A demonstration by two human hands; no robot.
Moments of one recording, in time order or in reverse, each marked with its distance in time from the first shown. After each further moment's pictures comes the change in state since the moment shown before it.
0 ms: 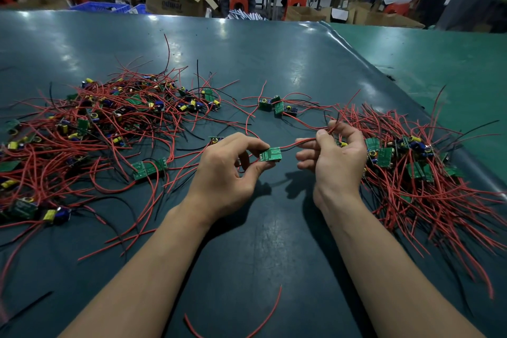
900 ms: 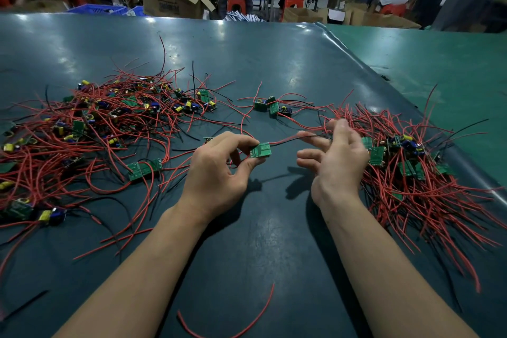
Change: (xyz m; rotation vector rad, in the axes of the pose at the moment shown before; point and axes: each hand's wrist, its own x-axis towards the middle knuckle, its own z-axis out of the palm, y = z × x) left_hand 0.000 -0.002 0.003 0.067 0.090 0.001; right_hand 0.003 -0.011 -0.004 0.096 0.022 0.106
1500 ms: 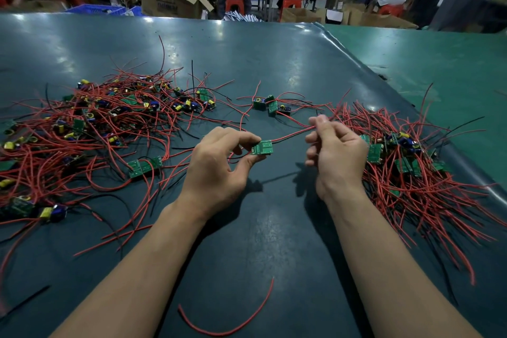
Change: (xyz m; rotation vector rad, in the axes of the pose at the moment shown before) left_hand 0.001 0.002 -0.004 0.002 0.003 0.064; right_hand 0.001 -0.006 -0.006 -0.165 -0.068 -0.087
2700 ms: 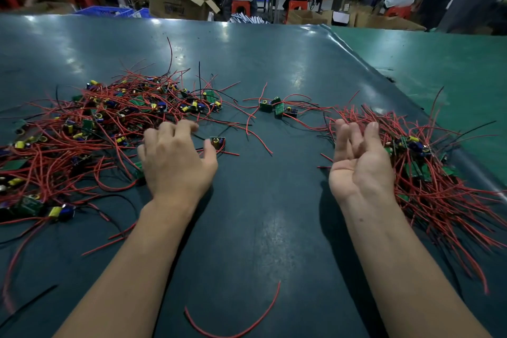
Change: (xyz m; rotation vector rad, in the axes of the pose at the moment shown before) left_hand 0.001 -0.027 -0.025 0.619 0.084 -0.523; right_hand -0.003 -0.022 -0.004 0.698 0.286 0.246
